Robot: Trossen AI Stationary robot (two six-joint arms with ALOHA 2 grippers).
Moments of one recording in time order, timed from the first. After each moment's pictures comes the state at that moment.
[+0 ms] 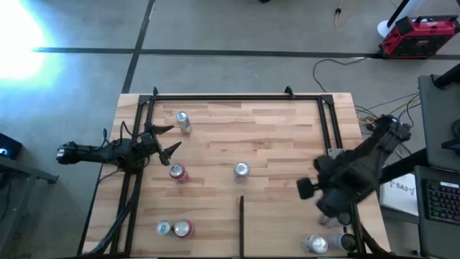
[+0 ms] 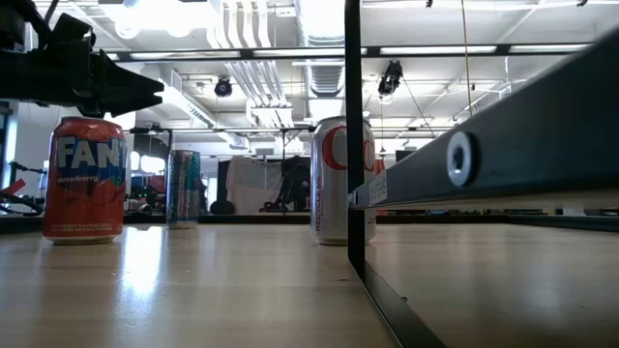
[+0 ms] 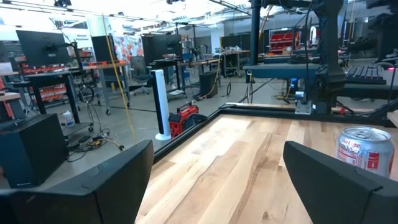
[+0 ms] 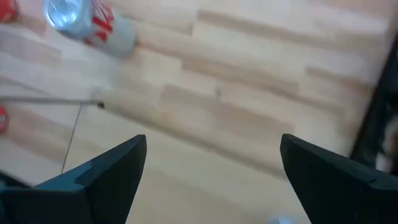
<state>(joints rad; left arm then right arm) -0.09 0.01 0.02 0.08 -0.58 0.12 0.73 1.41 1.47 -1.55 0.34 1.99</state>
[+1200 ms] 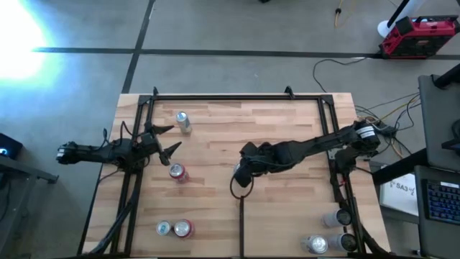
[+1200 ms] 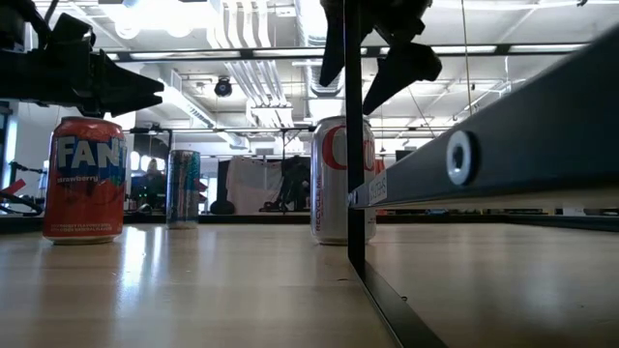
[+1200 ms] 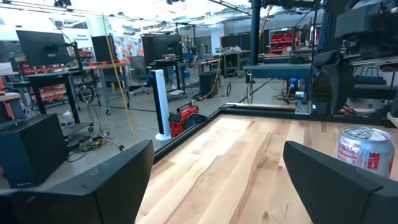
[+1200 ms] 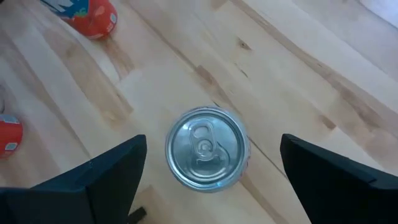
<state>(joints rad) -0.09 0.01 0.02 0.08 -0.58 0.12 0.20 1.74 1.48 -0.79 0.31 0.88</state>
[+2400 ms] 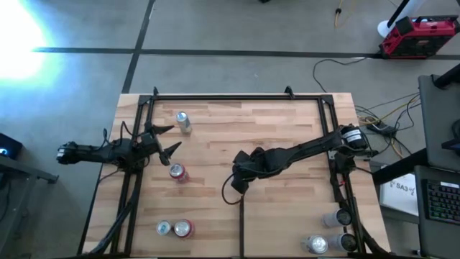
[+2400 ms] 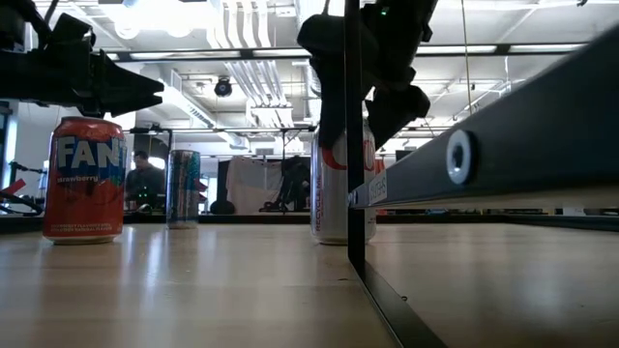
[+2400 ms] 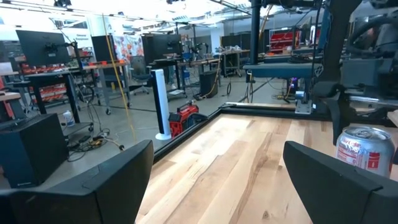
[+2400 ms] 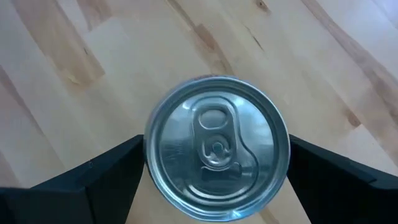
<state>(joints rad) -0.09 0.01 0.02 0.08 -0.58 0.12 0.20 1.88 1.47 -0.76 0.25 0.78</state>
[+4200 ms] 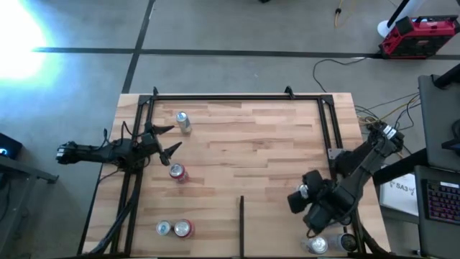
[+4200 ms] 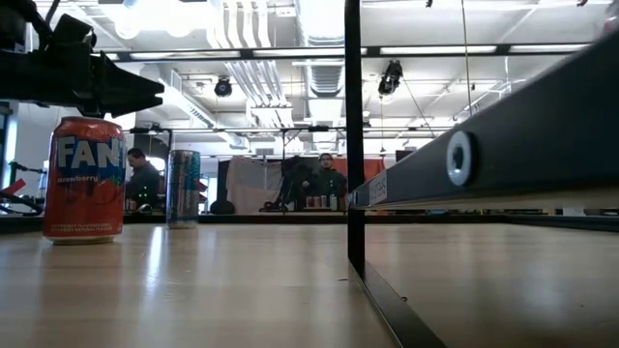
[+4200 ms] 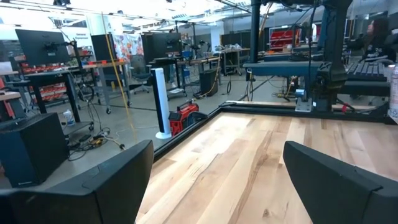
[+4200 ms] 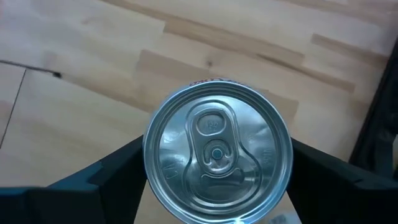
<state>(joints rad) -0.09 0.02 0.02 0.08 -0.58 0.12 0.82 1.54 1.38 -1.44 0.29 2.07</state>
